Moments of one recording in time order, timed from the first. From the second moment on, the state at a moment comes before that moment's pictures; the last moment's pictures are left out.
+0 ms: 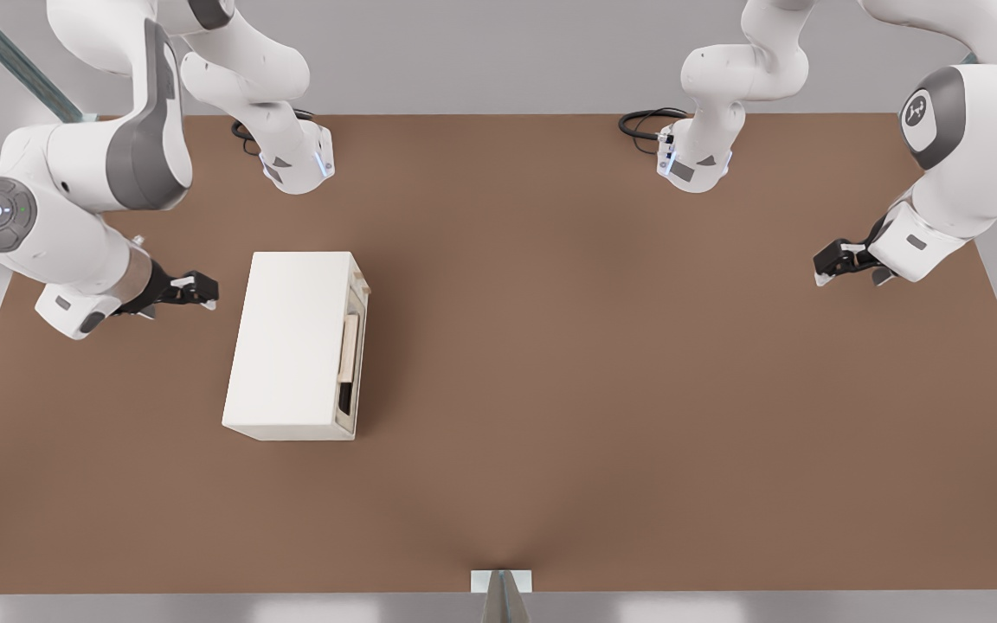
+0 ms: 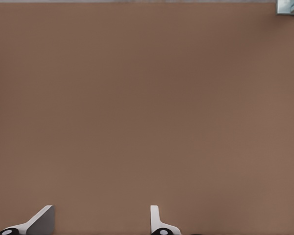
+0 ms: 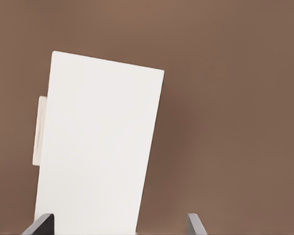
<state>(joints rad) 0.05 0.20 0.05 -1.37 -0.02 1.44 -0.08</state>
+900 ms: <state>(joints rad) 0.75 0.73 -0.05 -1.30 -0.63 1.27 0.50</state>
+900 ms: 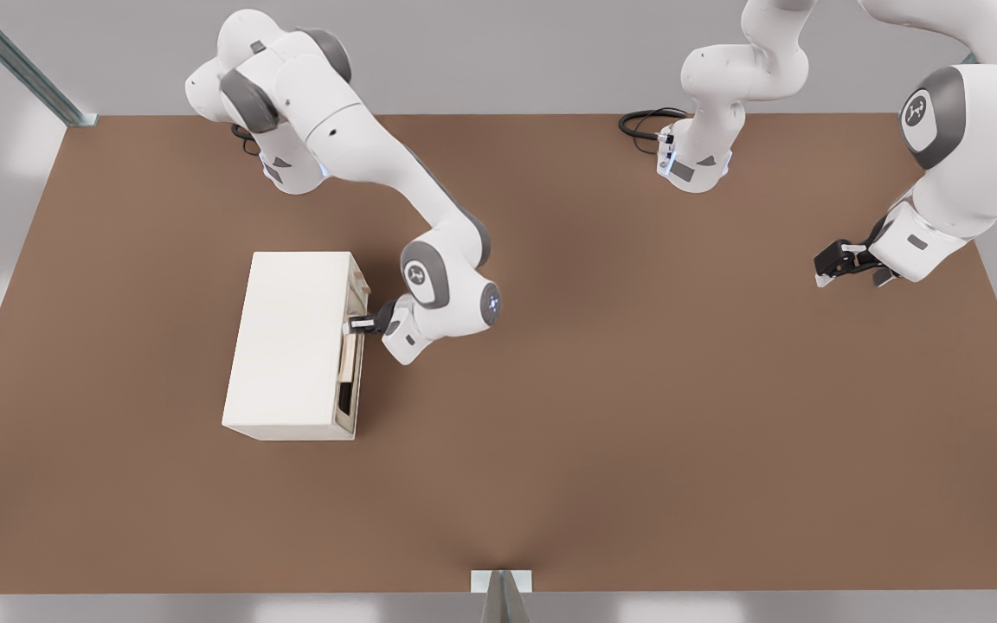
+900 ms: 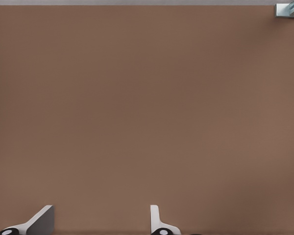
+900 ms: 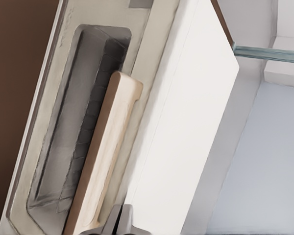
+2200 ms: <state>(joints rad) 0.18 0.20 0.00 -1.32 0.00 1.48 0.50</state>
